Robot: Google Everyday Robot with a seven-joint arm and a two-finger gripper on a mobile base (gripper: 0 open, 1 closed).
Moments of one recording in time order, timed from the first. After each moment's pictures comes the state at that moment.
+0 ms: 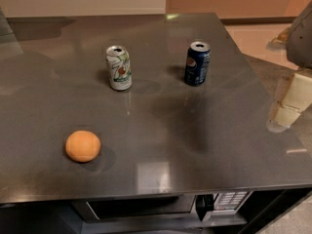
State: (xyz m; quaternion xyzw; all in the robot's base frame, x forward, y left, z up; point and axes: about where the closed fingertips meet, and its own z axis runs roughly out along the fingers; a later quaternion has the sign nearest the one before) arm 0.438 -0.217 0.976 -0.60 0.78 -0.03 0.16
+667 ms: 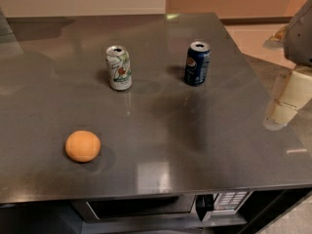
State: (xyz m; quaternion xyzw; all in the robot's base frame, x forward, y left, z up) arm 0.441 -0.210 0.979 -0.61 0.78 -0.03 0.17
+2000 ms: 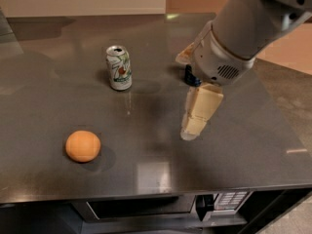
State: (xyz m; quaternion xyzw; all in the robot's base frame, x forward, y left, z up) arm 0.452 -0.060 0.942 -0.70 0.68 0.07 0.22
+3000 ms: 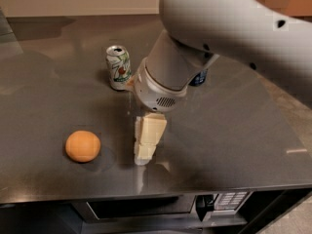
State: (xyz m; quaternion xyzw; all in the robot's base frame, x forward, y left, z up) arm 0.435 0.043 0.883 -0.76 0.60 0.12 0.20
